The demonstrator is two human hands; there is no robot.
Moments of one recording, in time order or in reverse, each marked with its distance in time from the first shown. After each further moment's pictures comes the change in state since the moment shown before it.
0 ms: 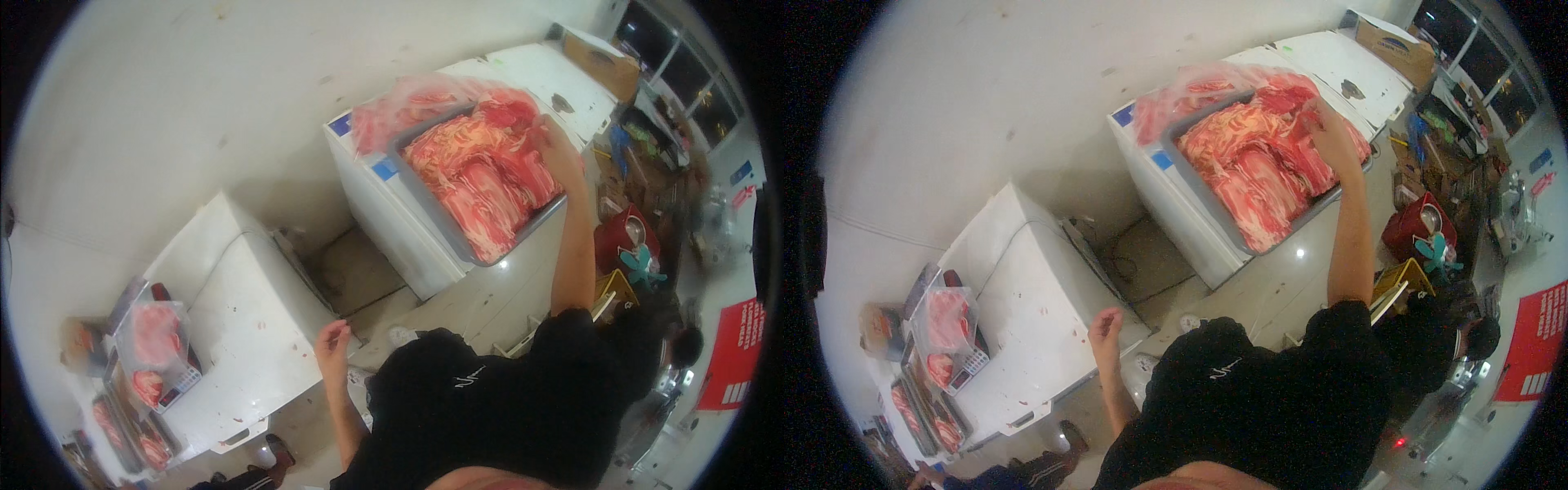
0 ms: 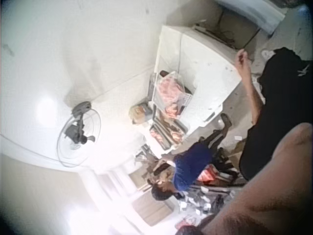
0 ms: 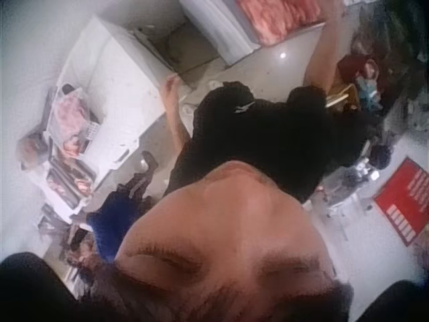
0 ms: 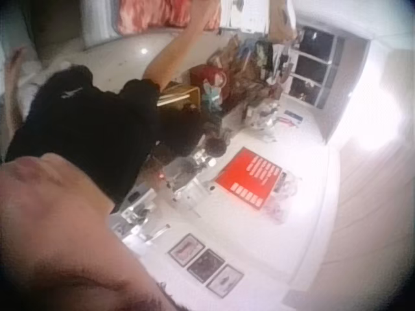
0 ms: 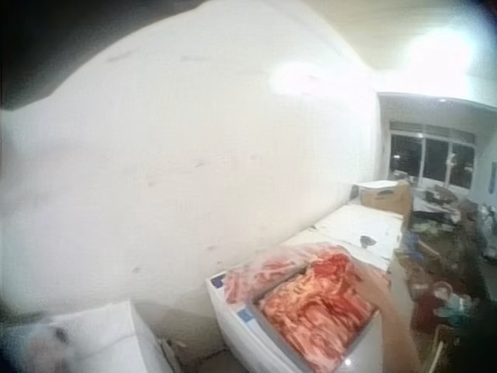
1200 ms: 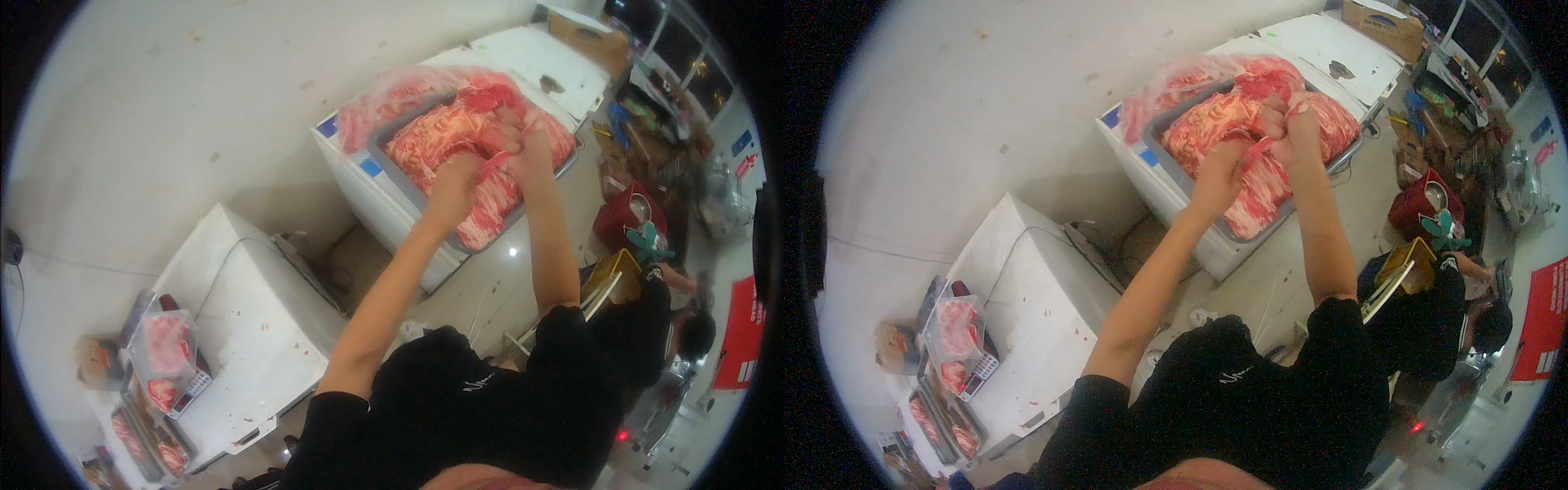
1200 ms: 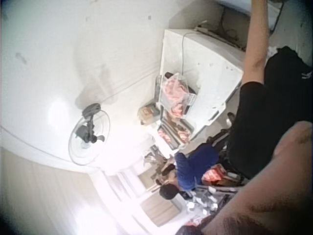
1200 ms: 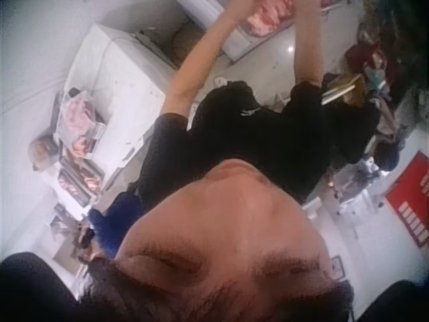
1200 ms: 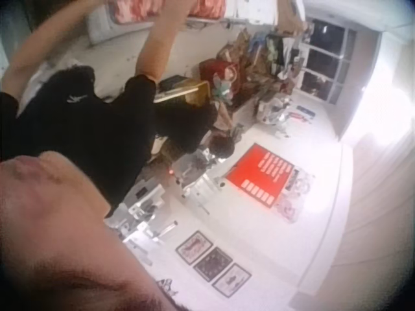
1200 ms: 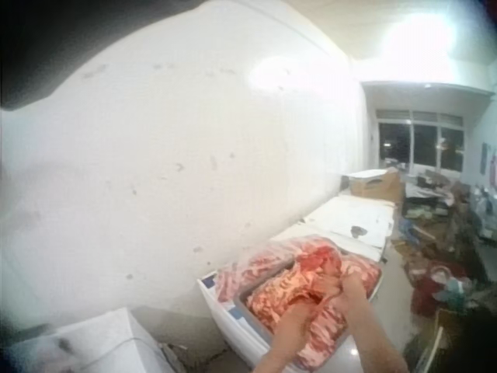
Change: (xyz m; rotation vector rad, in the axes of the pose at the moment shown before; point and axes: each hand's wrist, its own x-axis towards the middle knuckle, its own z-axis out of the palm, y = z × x) left_hand 0.124 0.164 0.325 0.158 -0.435 1.112; right_hand -0.022 -0.037 0.035 1.449 0.240 0.358
